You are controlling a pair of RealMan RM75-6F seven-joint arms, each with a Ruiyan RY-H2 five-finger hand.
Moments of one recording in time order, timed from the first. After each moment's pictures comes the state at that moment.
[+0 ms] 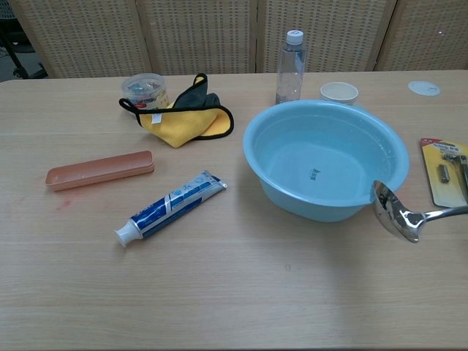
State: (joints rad) left arm -0.05 -0.99 -0.02 -1.77 1.51 1.50 -0.04; right arm 0.17 -1.10 0.03 -1.84 -1.35 1.20 -0.14
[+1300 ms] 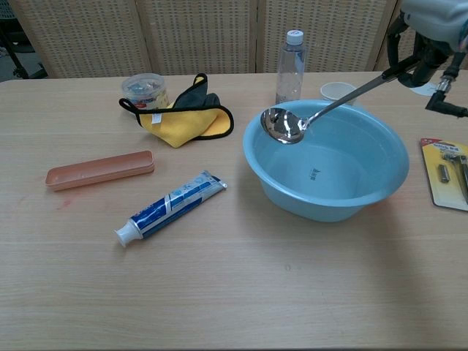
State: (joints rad) left arm -0.06 -0.98 -0.03 -1.76 1.49 1.47 -0.09; right arm 0.75 -1.49 0.33 -1.78 -0.69 1.41 -1.05
